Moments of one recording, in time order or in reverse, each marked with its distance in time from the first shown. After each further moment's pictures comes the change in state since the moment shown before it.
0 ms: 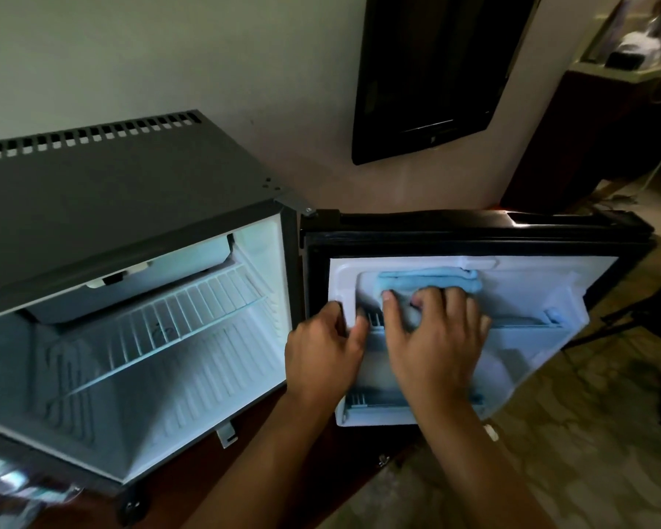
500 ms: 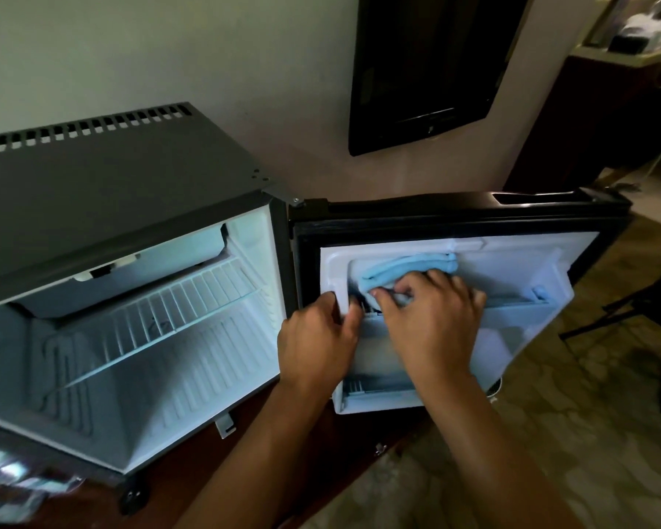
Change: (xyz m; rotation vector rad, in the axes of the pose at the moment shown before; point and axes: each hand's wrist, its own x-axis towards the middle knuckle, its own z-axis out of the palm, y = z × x) left_hand 0.002 0.006 -0.001 0.104 -0.032 -0.018; right_hand 0.020 0.002 -0.008 -0.026 -0.226 0.011
